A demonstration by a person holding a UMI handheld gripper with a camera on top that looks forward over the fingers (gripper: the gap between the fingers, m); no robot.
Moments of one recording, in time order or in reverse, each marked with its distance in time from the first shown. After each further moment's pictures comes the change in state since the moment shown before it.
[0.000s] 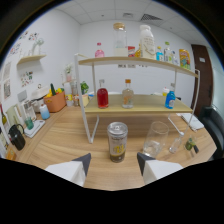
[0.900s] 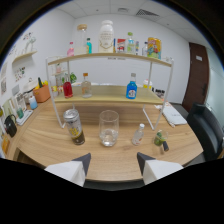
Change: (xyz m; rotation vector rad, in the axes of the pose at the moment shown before) arm 0.147 0.023 -0.054 -0.105 0.076 -0.030
